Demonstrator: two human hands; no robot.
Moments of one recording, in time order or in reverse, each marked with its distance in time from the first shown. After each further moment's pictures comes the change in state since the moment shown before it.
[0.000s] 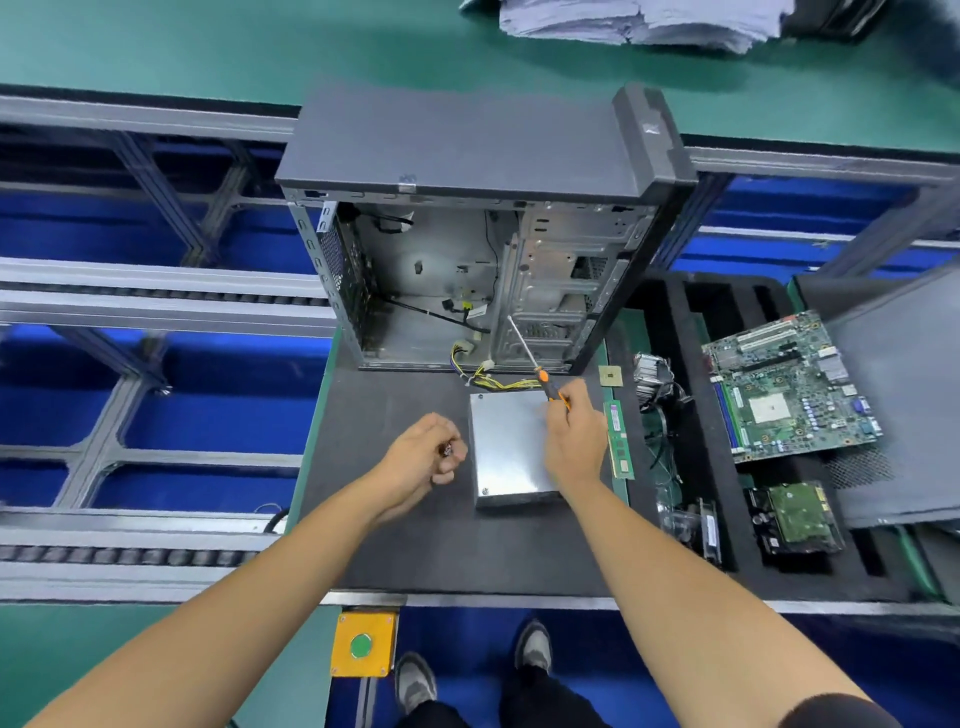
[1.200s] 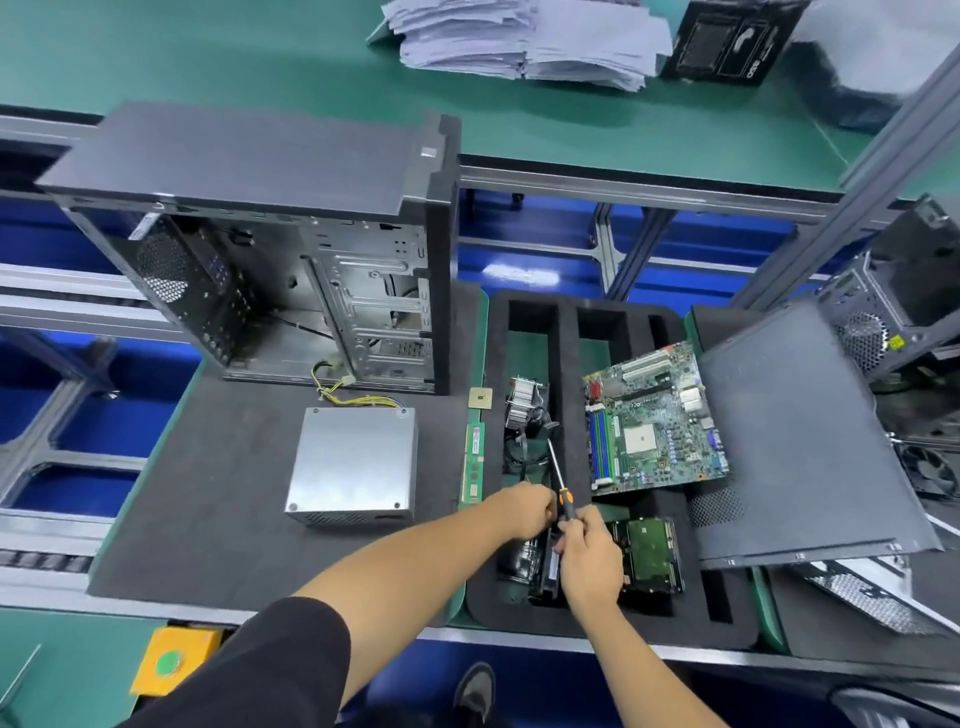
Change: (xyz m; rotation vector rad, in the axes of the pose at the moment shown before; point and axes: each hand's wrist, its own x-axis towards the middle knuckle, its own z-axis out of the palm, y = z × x) left_hand 0.110 -0.082 0.336 1.412 -0.373 0.030; right_hand 0.009 0.222 -0.179 -0.083 -0.170 0.347
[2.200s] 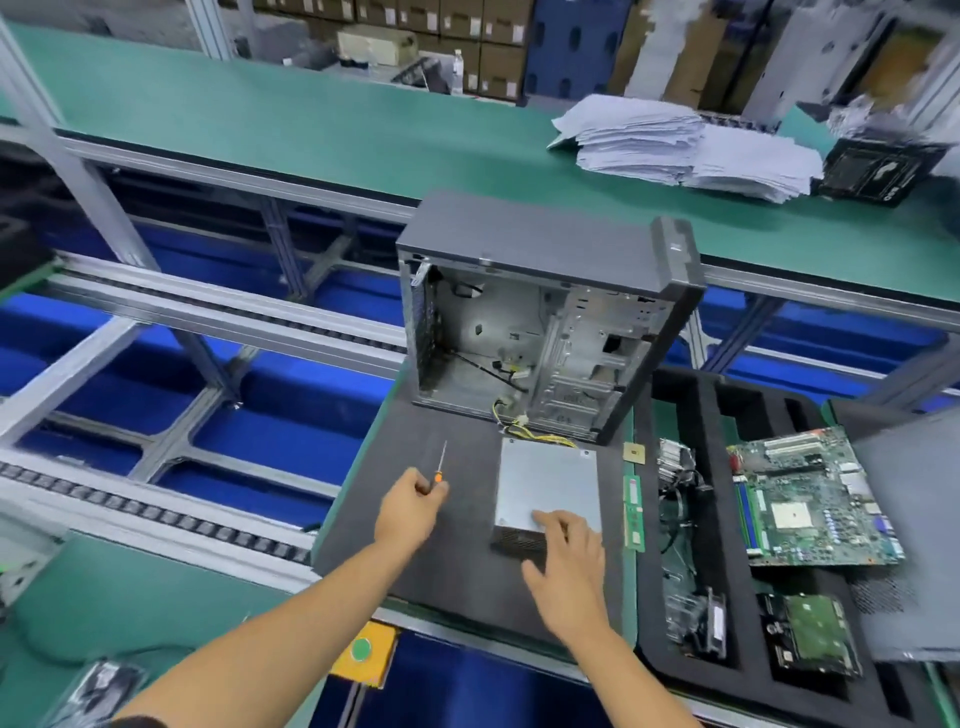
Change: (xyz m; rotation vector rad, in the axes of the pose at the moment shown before) left_hand -0.257 -0.282 -0.043 -0.823 0.908 -0.496; right_hand -0.151 -0.155 0.144 -0.495 -0.195 -0.651
